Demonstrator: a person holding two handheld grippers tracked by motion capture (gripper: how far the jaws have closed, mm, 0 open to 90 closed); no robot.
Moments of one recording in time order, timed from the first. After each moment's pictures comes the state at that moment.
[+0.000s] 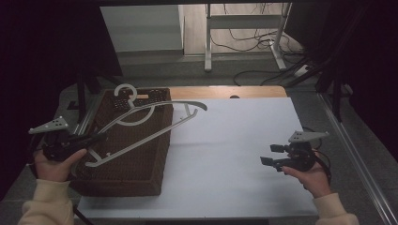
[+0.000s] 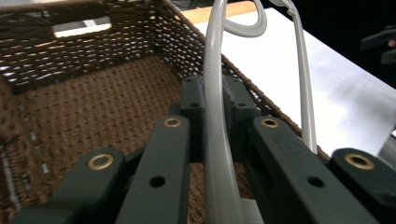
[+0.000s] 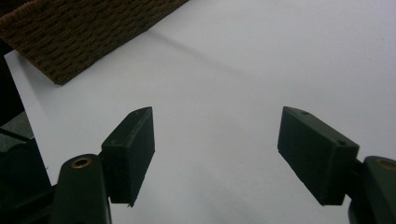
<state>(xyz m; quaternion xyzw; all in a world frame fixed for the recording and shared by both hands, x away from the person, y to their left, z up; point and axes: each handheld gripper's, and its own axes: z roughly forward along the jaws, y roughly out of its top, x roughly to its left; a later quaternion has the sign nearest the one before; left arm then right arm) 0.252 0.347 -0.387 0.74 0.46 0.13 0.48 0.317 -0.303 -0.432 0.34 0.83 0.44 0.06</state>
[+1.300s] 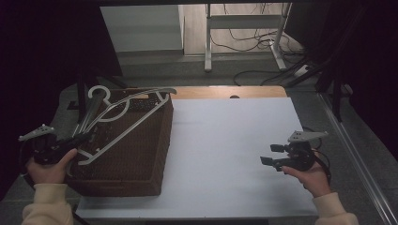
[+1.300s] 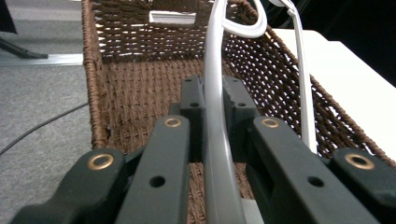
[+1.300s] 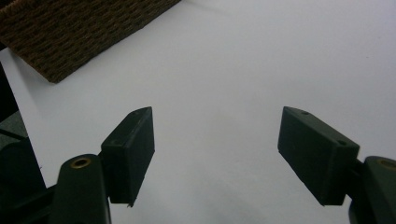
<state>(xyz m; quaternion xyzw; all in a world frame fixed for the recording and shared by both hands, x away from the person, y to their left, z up) 0.248 0.381 -0.421 0.66 0.56 0.18 0.47 0.318 -0.303 -0.434 0.34 0.83 0.43 0.07</state>
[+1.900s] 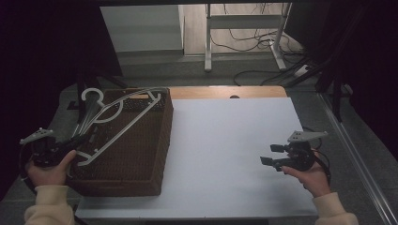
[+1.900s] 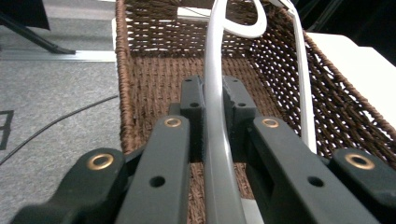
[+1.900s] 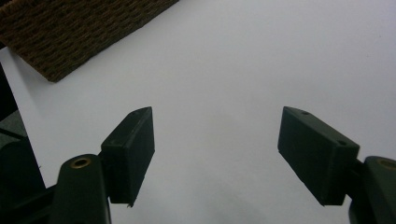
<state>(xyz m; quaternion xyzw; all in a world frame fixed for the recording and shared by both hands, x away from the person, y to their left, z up) 0.245 0.385 -0.432 0.63 0.59 0.20 0.46 0.319 -0.303 -0.434 0.34 0.83 0.43 0.06</state>
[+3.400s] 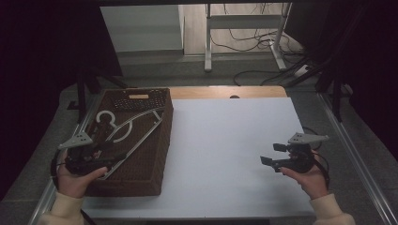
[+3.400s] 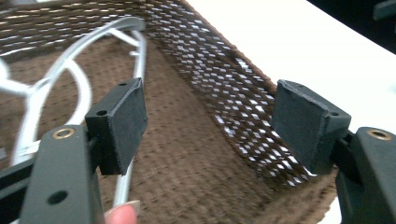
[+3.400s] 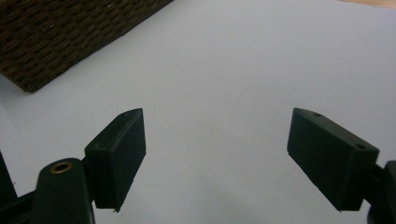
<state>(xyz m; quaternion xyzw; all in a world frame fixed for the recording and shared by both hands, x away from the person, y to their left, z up) 0.236 0.290 -0.417 0.76 0.44 0.13 0.45 0.313 -0.303 -0.439 0.37 0.82 0.44 0.10</state>
